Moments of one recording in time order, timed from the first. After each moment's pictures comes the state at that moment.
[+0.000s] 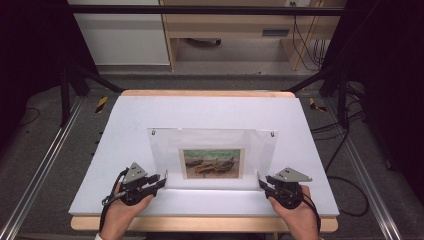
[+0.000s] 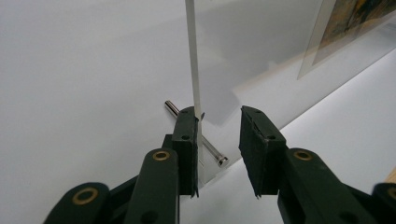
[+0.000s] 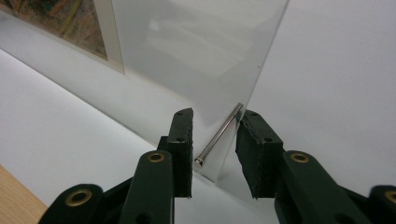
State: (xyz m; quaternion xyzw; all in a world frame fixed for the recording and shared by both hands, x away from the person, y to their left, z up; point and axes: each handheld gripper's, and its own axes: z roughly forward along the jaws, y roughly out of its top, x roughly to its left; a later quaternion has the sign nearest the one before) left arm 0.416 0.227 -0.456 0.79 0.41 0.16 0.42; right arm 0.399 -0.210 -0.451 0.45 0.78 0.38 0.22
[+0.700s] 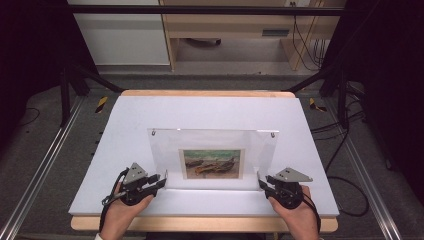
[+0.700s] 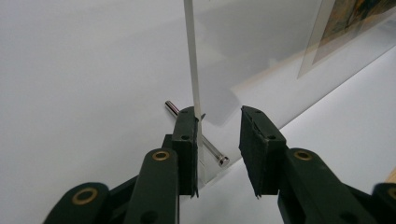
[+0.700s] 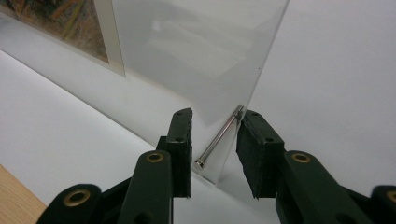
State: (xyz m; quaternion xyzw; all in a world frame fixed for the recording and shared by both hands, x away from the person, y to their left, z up) left arm 0.416 0.227 -0.455 0.80 0.40 0.17 0.42; right arm 0.399 -0.211 -0.451 0.45 0.78 0.39 0.22
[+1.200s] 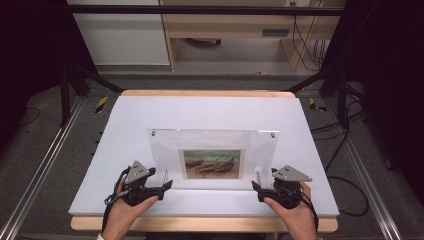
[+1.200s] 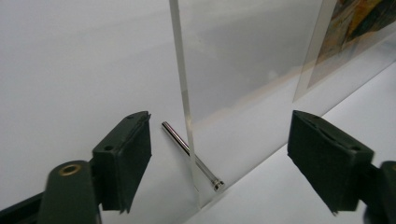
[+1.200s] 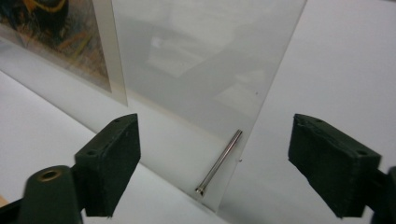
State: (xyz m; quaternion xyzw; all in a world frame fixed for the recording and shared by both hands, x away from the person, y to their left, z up) left arm 0.420 0.221 -0.453 0.78 0.40 0.18 0.45; right arm 0.403 -0.206 -0.448 0.44 0.76 0.41 0.24
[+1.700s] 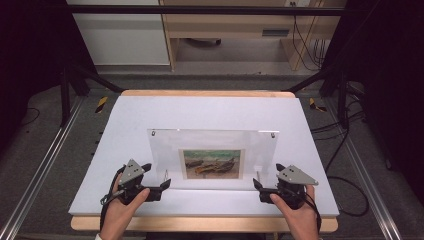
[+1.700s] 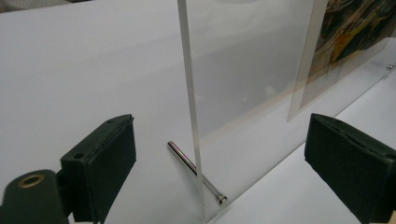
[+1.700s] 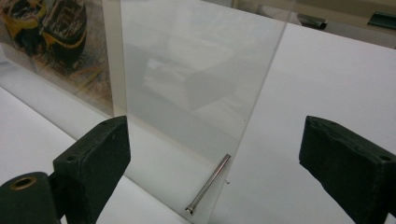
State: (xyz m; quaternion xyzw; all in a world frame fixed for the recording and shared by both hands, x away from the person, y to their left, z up) left arm 0.418 0.229 -0.445 0.77 0.38 0.20 0.47; right arm 0.398 -0.211 -0.437 0.42 0.74 0.44 0.28
